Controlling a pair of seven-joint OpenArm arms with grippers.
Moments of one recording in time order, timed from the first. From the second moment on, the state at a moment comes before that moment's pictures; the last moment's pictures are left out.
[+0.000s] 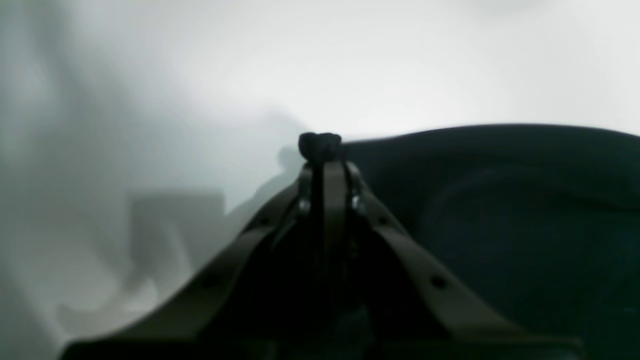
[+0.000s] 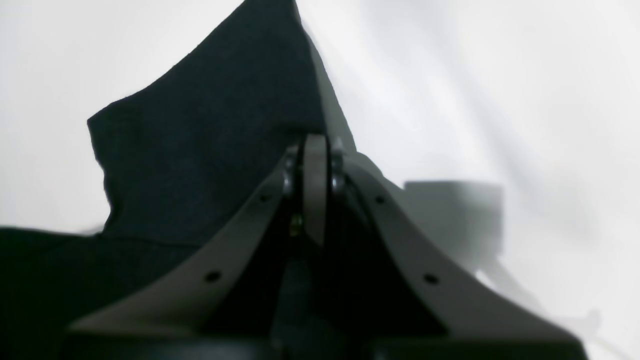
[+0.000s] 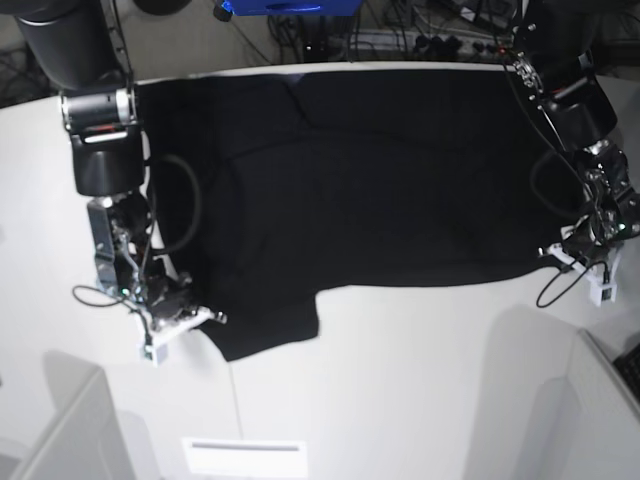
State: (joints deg) left arm -15.4 -22.2 -30.9 63.7 -10.5 -25.3 49.5; right arm 27.8 12.9 -9.8 52.2 36.5 1.8 -37.6
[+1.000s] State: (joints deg) left arm 2.6 -20.8 -35.6 97.7 -19.1 -26.1 65.1; right arm 7.0 12.8 9.4 86.2 36.5 1.8 -55.8
